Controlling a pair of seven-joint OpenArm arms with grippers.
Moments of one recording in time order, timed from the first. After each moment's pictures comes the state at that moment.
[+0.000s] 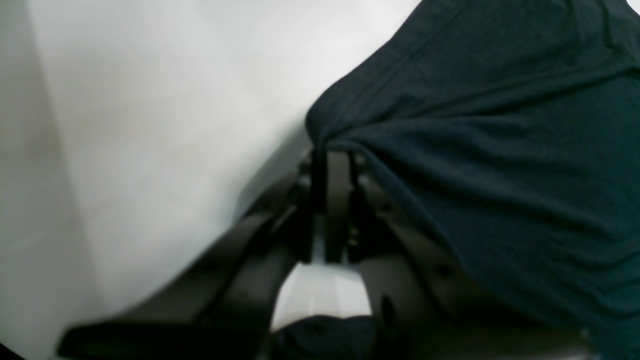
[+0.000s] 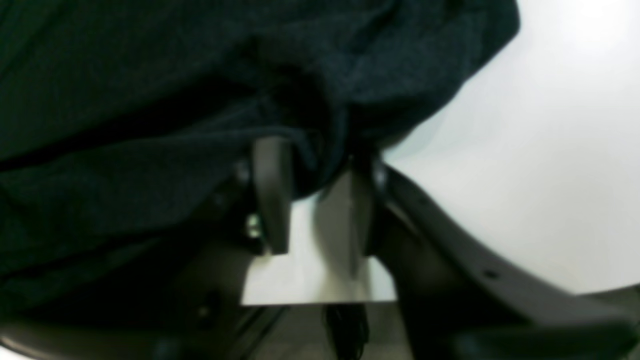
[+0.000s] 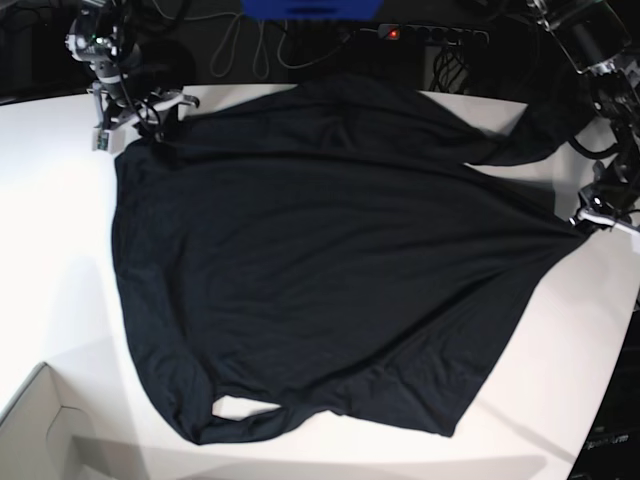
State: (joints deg) left arm 1.7 -18.7 -38.0 83.5 -34.7 -15.4 54.7; right arm -29.9 -2.9 24.6 103.0 19.5 17.0 -36.7
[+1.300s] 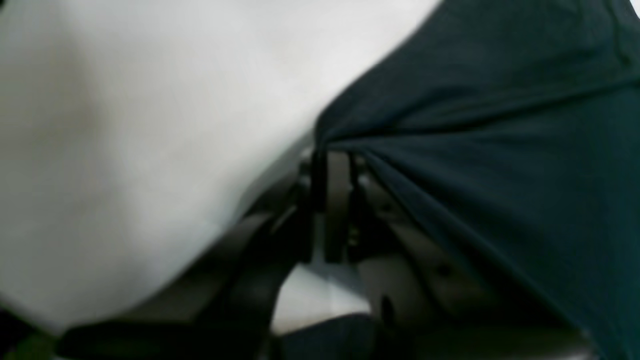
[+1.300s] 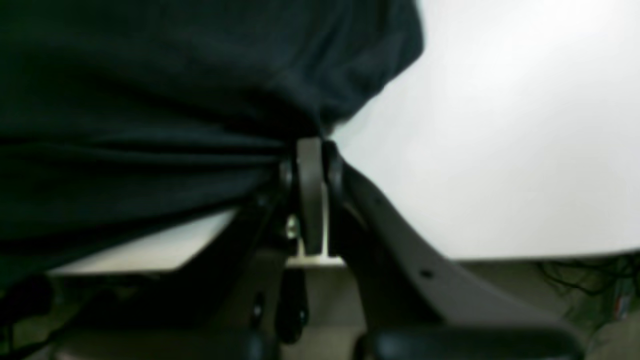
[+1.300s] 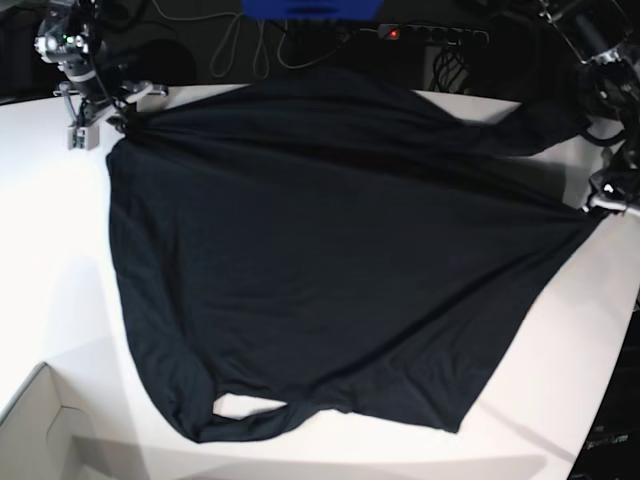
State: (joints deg) left arm 4.3 -18.7 -42.9 83.6 -34.6 -15.4 54.9; right arm -32.5 5.9 24.9 102.9 19.7 17.0 -37.0
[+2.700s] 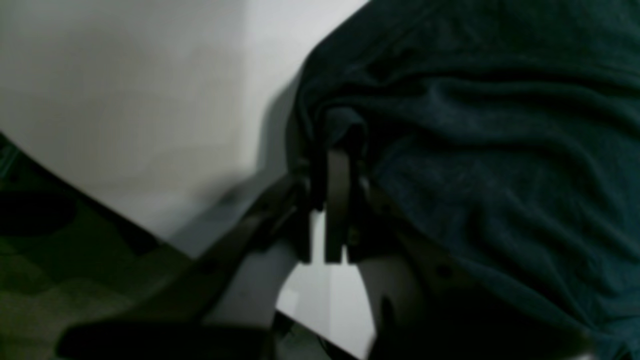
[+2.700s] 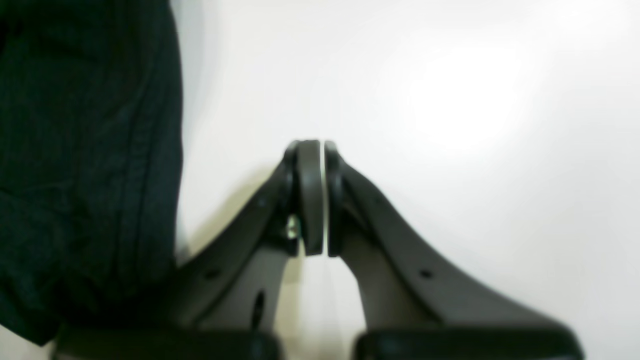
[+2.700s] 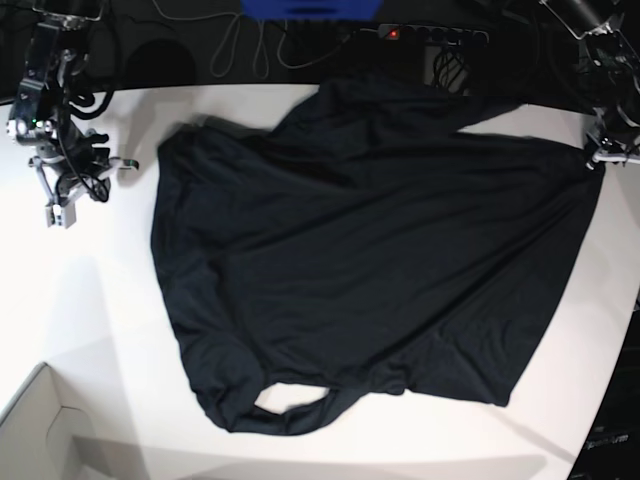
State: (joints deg) left arm 7.9 -15.5 -51.2 76.3 -34.7 -15.4 54.8; right arm -14.2 14.3 24.5 94.4 19.7 17.0 -46.9
